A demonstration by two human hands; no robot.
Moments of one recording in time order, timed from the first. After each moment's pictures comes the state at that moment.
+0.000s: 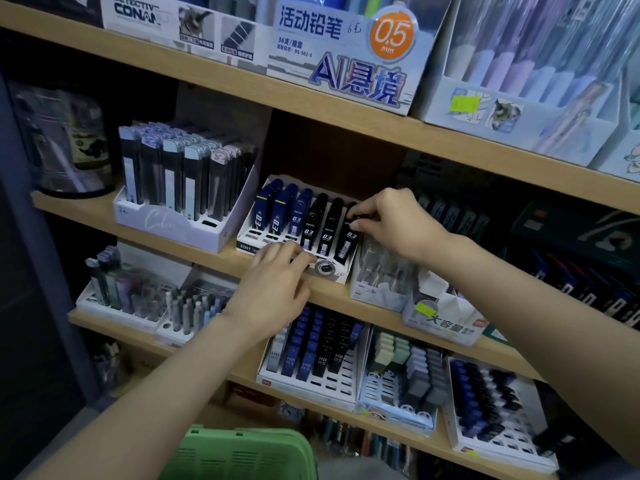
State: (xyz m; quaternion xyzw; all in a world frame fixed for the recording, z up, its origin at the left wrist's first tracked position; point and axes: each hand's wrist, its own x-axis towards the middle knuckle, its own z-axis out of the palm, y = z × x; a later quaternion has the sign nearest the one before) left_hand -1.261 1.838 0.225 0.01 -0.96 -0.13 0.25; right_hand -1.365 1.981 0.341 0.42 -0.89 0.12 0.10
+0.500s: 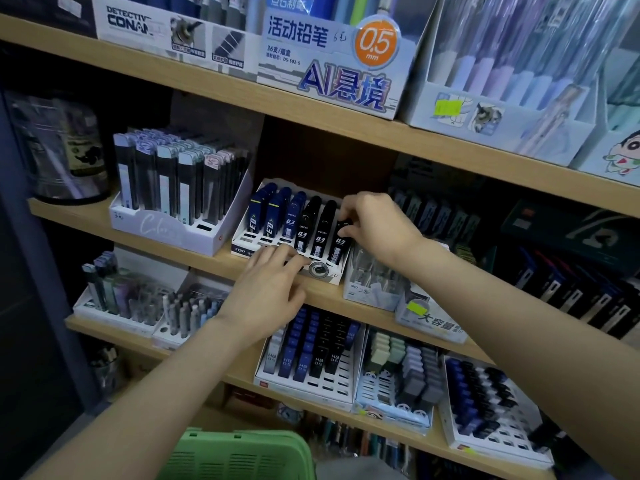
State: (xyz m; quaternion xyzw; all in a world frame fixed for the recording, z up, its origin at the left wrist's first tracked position) left_hand -1.261 1.838 0.225 0.01 -0.96 -0.12 0.25; right_hand -1.366 1.972 0.331 0.41 -0.90 0.11 0.13
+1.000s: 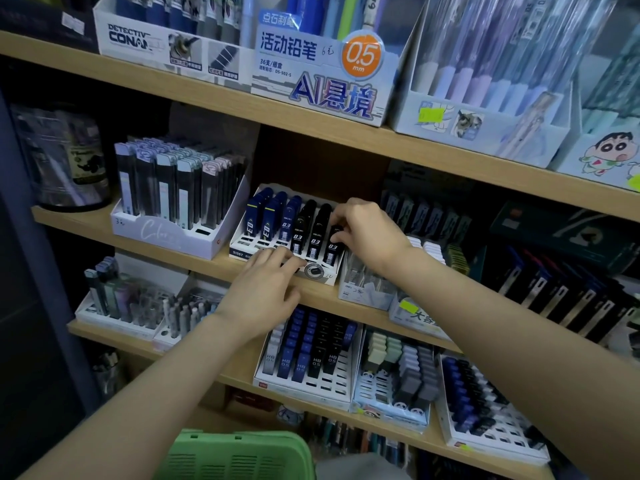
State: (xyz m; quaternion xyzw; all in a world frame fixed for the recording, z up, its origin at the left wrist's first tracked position) left_hand -1.257 1.839 0.234 0.01 -0.97 -0.11 0.22; right_hand -1.364 1.972 0.323 0.41 -0.89 0.10 0.14
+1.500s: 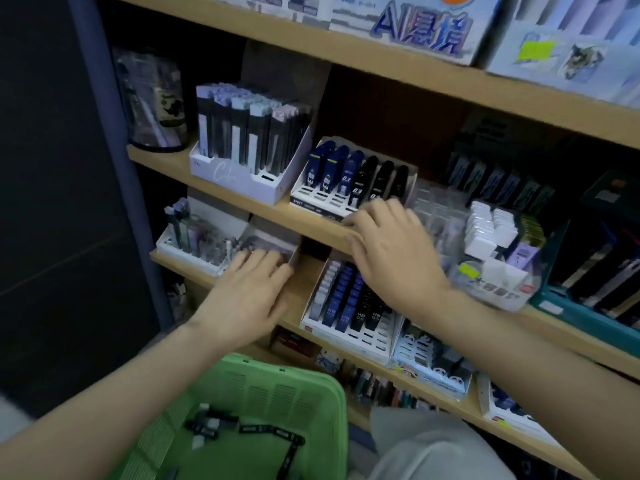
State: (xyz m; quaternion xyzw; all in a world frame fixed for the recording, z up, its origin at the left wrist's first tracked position) left_hand -1.159 1.817 0.183 0.05 -0.97 0.02 0.24; right_hand -1.287 1.979 0.261 0.53 -0.77 0.06 0.35
